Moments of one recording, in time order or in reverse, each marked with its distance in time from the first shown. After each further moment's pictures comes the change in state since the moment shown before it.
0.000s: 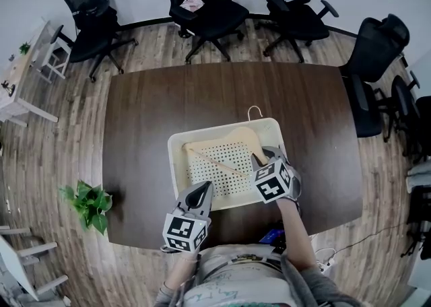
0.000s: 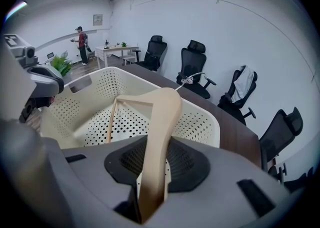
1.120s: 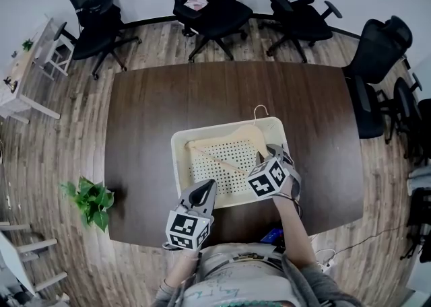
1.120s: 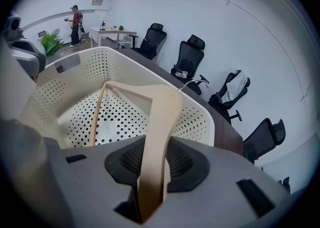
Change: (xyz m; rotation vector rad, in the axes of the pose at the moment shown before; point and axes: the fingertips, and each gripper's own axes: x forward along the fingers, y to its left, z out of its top) left arm 0.001 -0.002 0.000 0.013 0.009 -0.011; right arm 0.014 -0.012 -0.013 -0.084 0.119 -0.154
